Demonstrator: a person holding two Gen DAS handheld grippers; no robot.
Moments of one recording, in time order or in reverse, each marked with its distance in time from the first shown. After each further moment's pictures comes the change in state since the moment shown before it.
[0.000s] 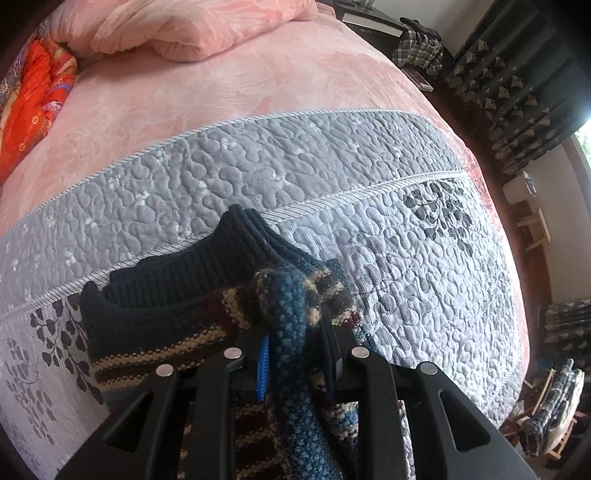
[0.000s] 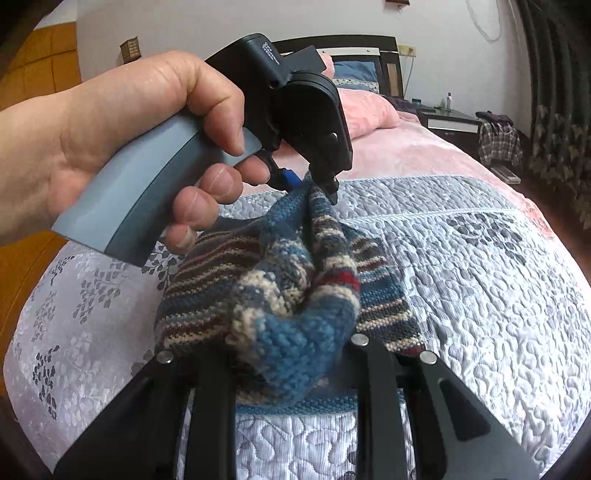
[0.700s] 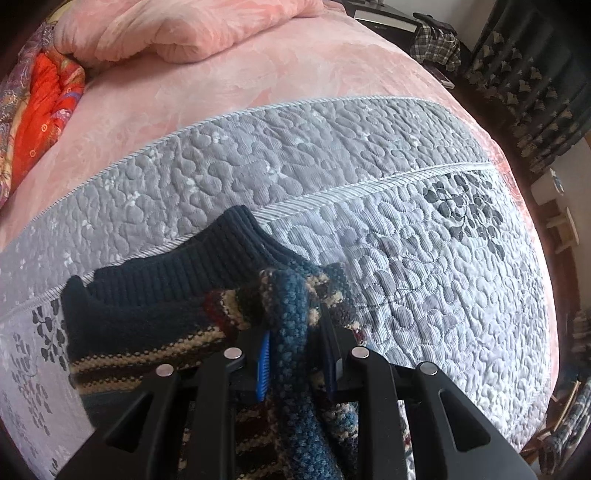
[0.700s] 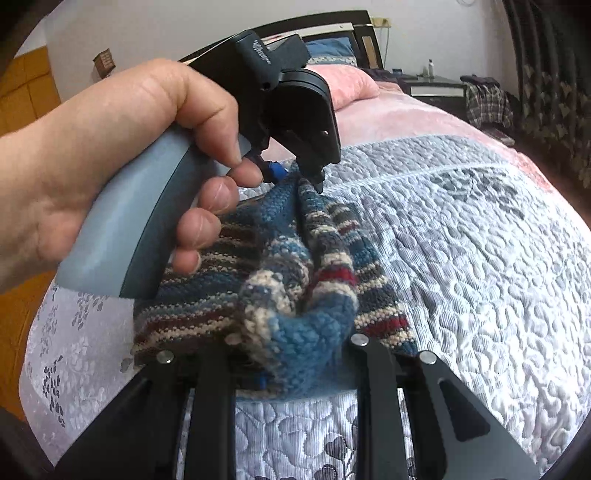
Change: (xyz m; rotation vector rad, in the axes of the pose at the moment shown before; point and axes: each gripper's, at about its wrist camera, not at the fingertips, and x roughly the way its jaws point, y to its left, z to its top) left arm 0.042 -0.032 -0.004 -0.009 -0.024 0.124; right arm 0.021 -0.047 -0.018 0.122 0.067 0.017
